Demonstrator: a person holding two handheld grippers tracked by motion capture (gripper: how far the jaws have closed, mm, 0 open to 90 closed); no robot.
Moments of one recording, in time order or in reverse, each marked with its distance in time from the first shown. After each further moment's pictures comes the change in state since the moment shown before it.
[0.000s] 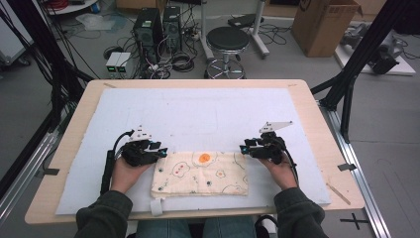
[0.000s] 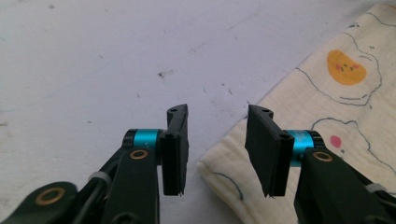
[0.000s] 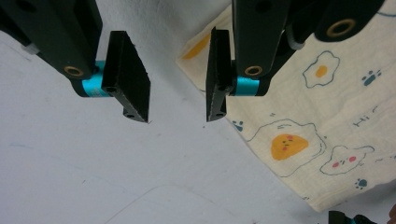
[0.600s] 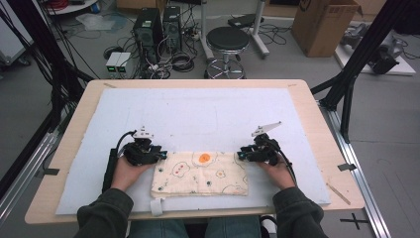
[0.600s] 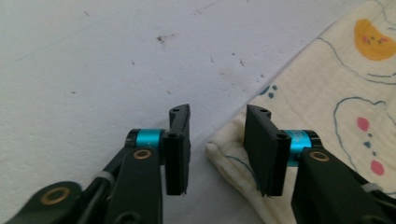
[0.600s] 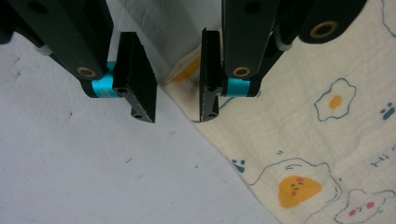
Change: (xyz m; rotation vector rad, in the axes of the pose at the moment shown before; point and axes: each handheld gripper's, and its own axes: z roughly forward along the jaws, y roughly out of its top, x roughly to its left) left arm 0.011 -0.005 0.012 0.106 -0.030 -0.056; right arm -0.001 -0.005 0.020 0.155 0.036 -0.008
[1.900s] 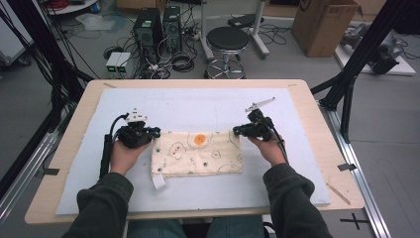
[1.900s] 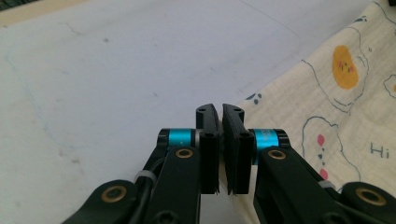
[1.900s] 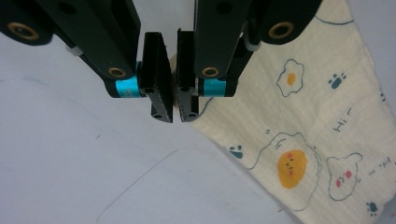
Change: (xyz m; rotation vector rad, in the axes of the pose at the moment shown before) left arm 0.023 0.041 -0.018 -0.161 0.116 0.021; right arm -0.024 0.069 0.002 -0.029 -0.035 0.014
